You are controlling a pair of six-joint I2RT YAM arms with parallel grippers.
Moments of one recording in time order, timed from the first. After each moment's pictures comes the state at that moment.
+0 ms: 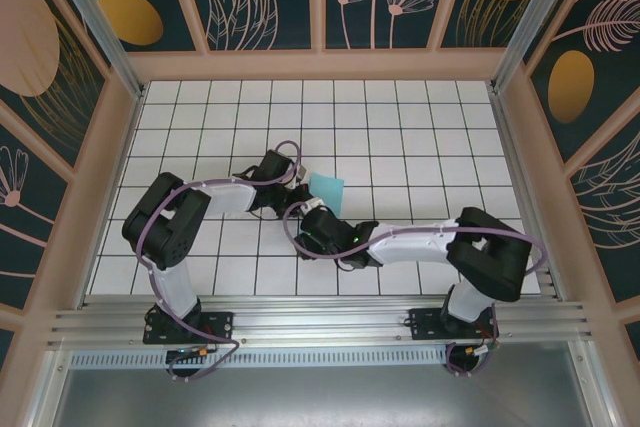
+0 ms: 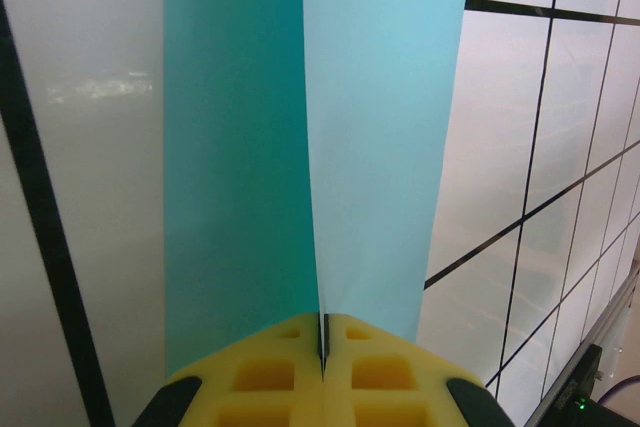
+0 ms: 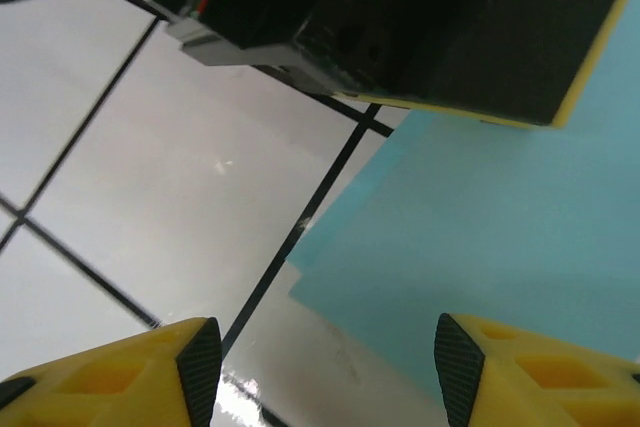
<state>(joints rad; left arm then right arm) -0.56 1.83 0.93 -0.08 0.54 -0.75 1.15 1.63 0.81 -0.07 0.23 0.52</state>
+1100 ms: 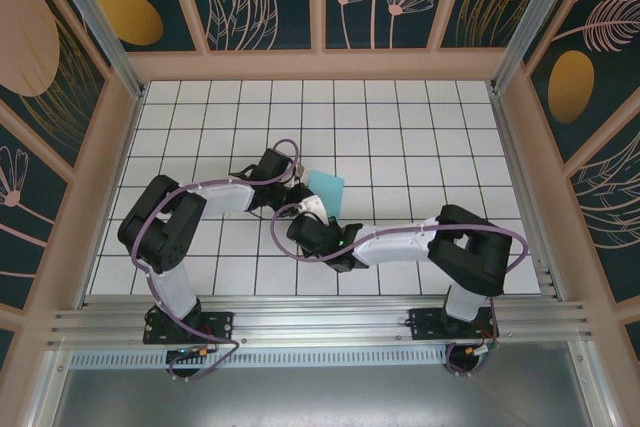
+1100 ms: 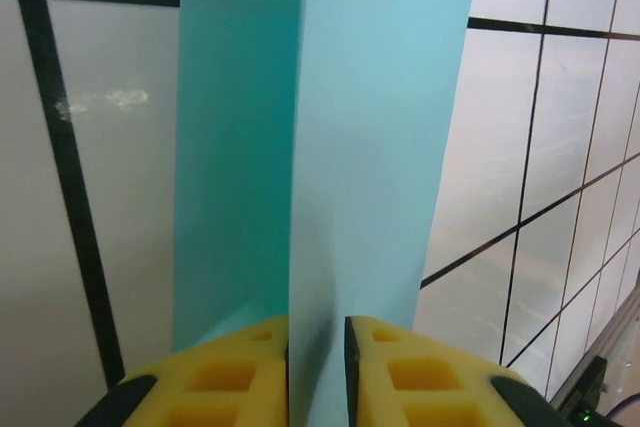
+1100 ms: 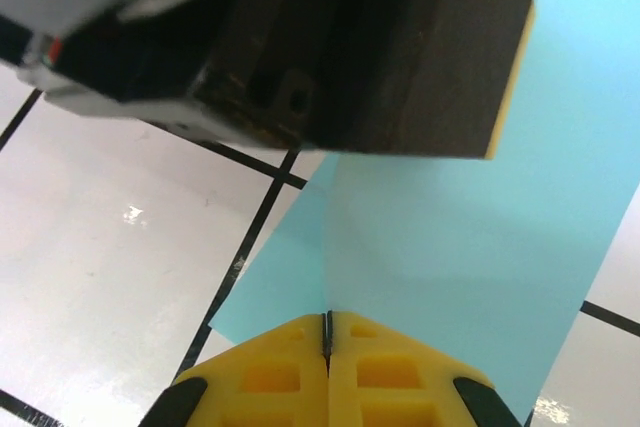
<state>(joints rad) -0.56 1.79 0.93 -0.12 0.49 -0.75 1.19 1.70 0.87 -0.12 0.46 0.59</state>
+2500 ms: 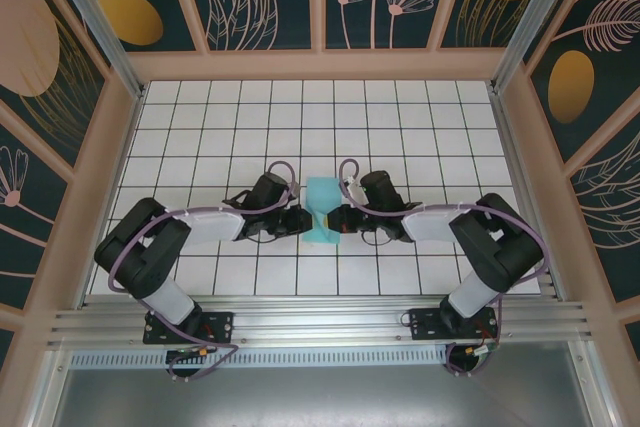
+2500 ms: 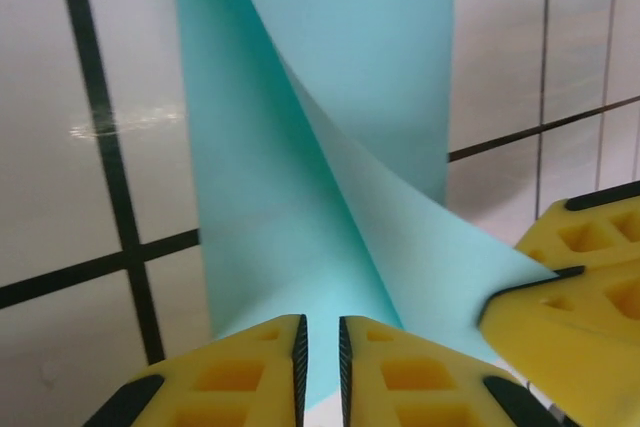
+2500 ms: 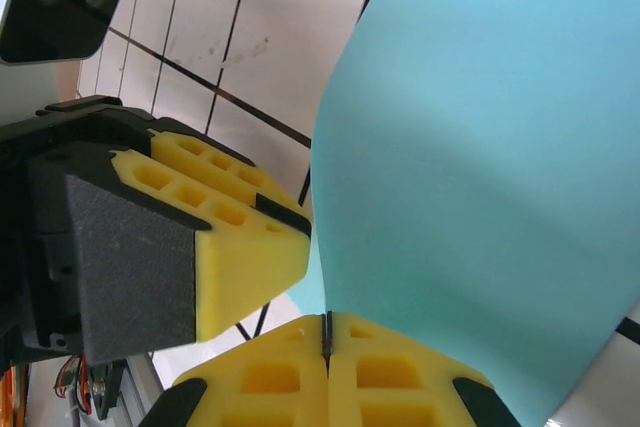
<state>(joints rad) -0.65 1.63 0.67 0.05 0.41 -0.80 0.65 1.61 0.59 0.27 -0.59 0.62</state>
